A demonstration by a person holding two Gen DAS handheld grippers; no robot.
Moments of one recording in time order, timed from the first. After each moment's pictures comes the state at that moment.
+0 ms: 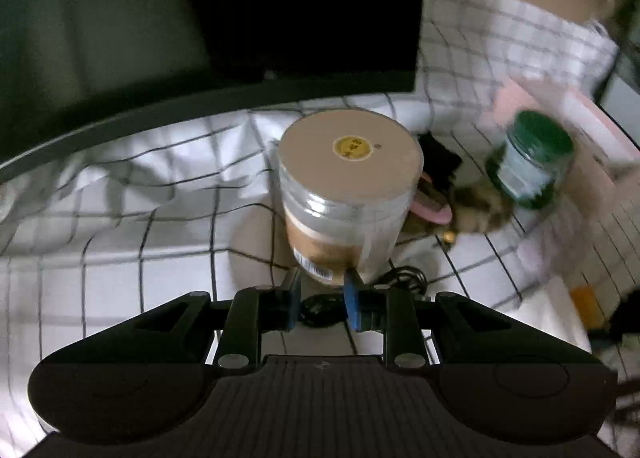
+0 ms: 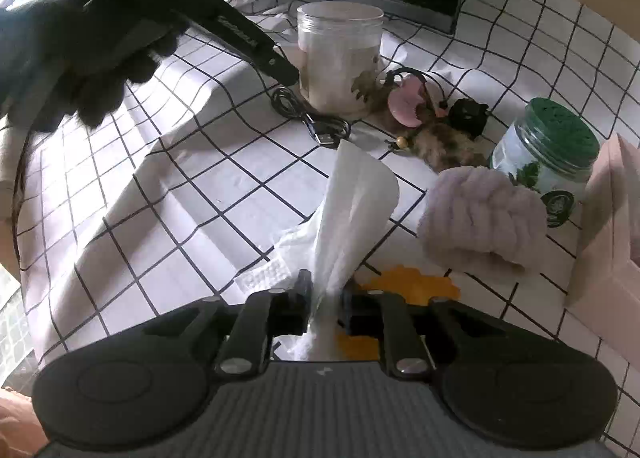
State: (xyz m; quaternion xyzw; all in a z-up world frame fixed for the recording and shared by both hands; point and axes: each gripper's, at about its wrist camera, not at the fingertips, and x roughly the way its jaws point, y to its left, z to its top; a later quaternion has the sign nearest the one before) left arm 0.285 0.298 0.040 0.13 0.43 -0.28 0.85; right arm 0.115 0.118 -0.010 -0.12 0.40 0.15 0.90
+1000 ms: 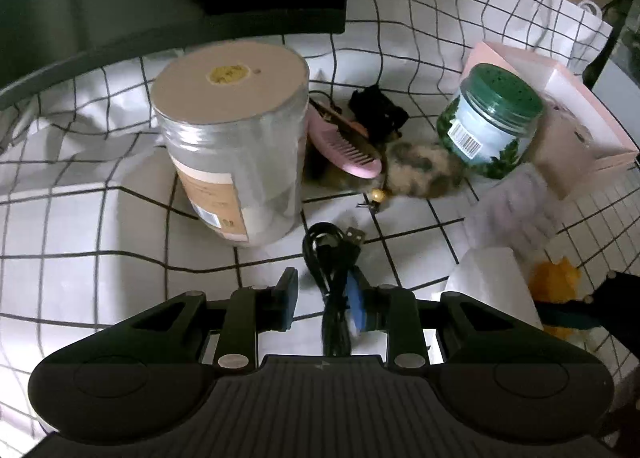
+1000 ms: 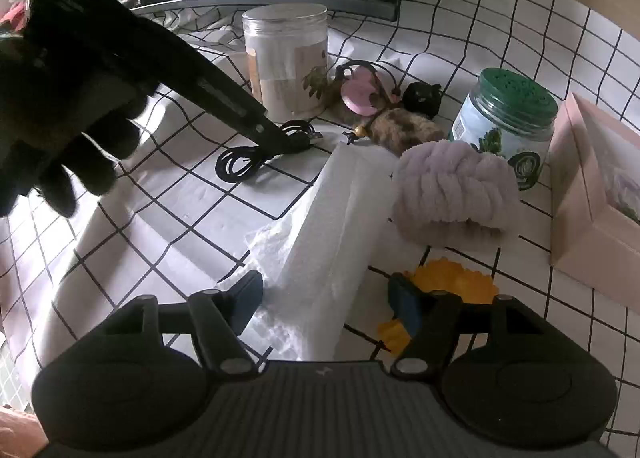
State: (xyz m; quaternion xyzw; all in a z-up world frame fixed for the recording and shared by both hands) left arm 0.234 0.255 0.015 0.10 0.47 -0.26 0.84; right arm 0.110 0.120 -0.016 -0.06 0.39 0.08 0.91
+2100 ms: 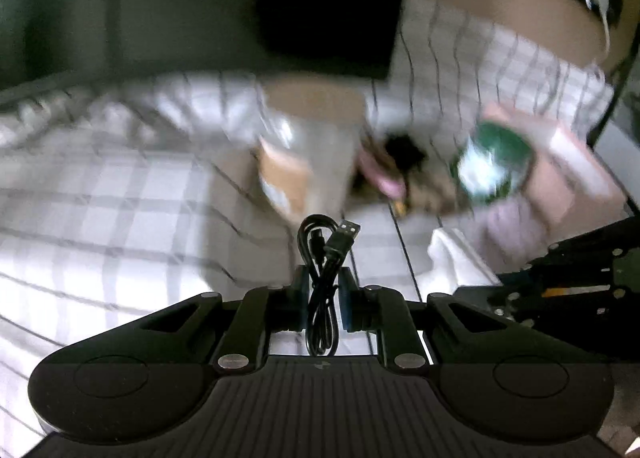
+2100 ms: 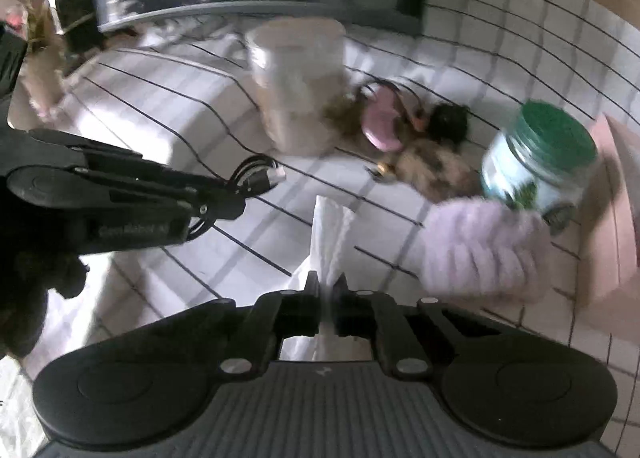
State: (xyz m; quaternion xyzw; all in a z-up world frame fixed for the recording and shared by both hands) left arm 0.185 0.316 0.055 0.04 0.39 -0.21 0.90; right arm 0.151 0.134 0.009 -0.04 0.41 0.10 0.90
